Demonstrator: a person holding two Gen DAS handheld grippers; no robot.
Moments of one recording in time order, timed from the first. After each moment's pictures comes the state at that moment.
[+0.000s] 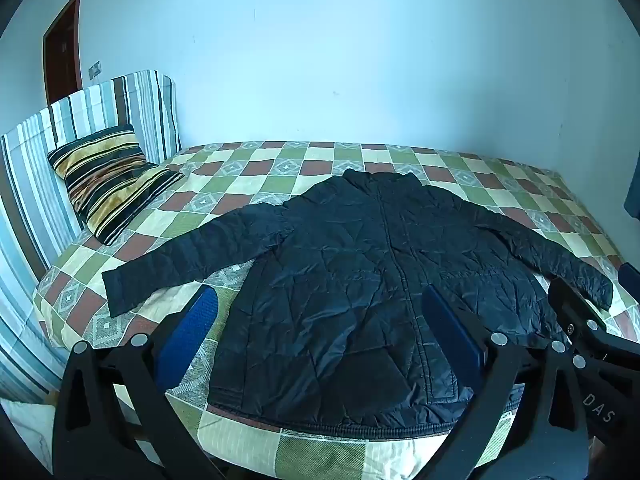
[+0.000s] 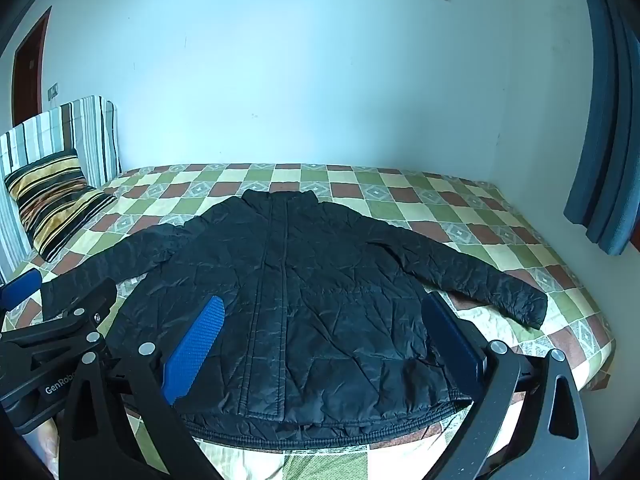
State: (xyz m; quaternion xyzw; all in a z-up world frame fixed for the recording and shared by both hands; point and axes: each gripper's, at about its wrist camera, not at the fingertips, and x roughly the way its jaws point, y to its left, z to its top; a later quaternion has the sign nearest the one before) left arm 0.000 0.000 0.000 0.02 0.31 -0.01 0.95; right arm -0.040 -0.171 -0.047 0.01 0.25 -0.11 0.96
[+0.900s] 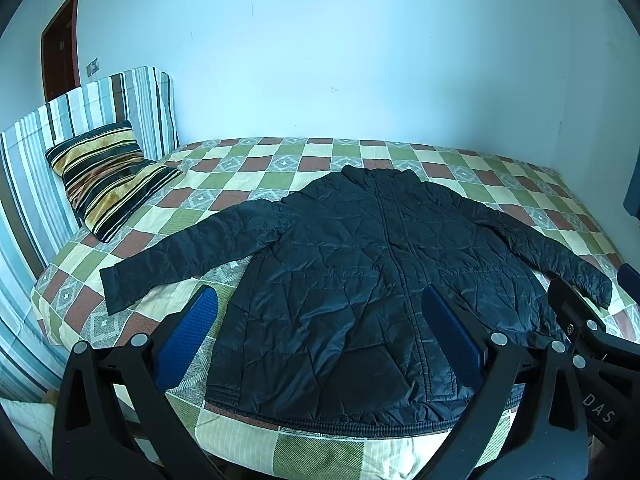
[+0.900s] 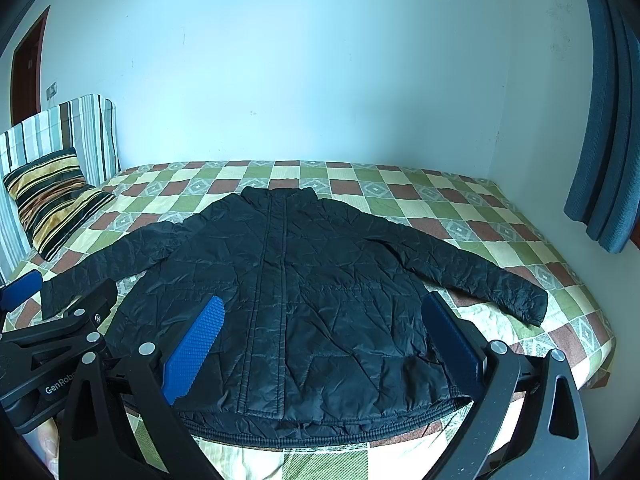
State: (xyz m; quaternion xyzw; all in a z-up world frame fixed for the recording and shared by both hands) left arm 0.001 0.000 0.000 0.02 0.31 -0.01 0.95; right arm -0.040 -0.172 -0.052 0.01 0.26 -0.11 0.96
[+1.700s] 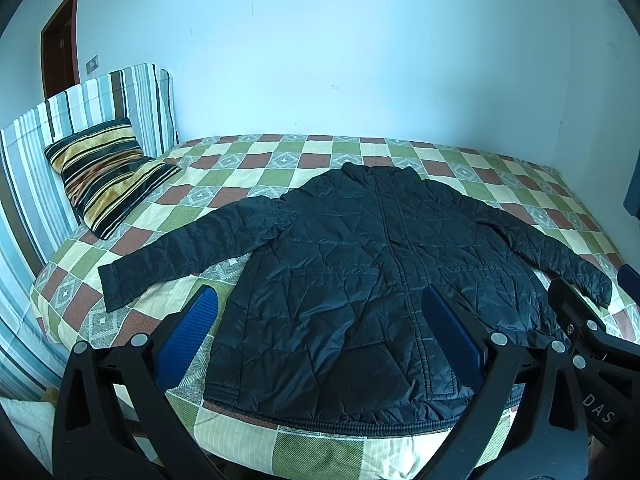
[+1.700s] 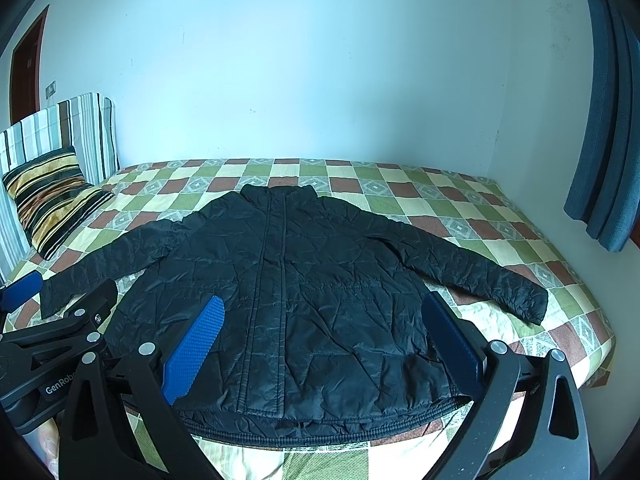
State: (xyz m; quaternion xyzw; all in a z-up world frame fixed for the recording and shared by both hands) left arm 0.001 0.001 0.000 0.02 0.31 -0.01 0.95; right arm -0.039 -0.171 -0.054 0.01 0.26 -0.11 0.96
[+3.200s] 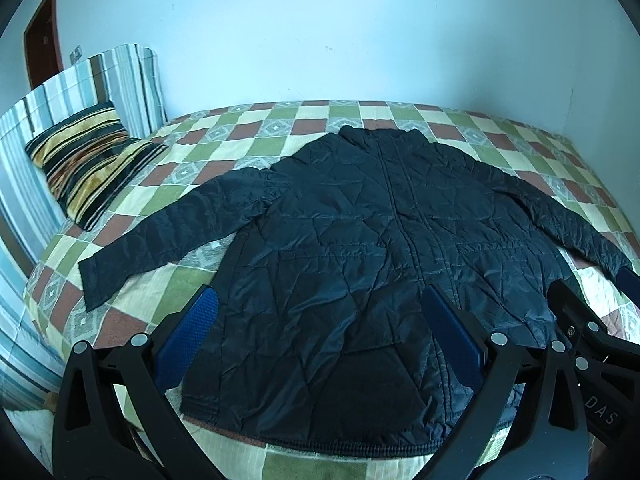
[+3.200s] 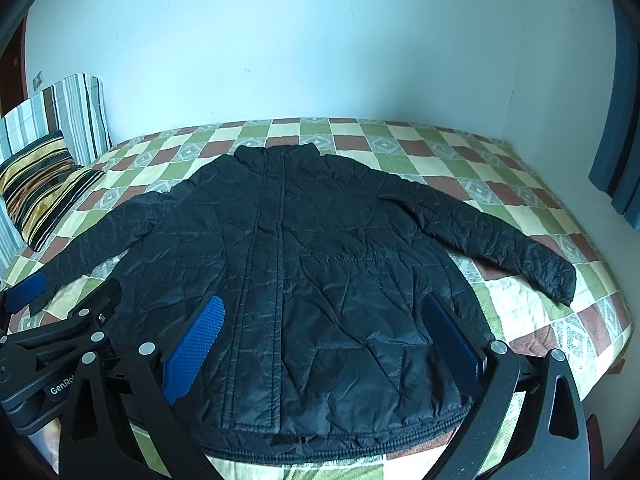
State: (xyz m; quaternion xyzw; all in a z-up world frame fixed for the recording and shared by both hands) left arm 0.056 -0.019 -0.054 0.04 0.37 -0.01 0.93; right arm 0.022 -0.190 -0.109 0.04 0.33 -0.10 0.94
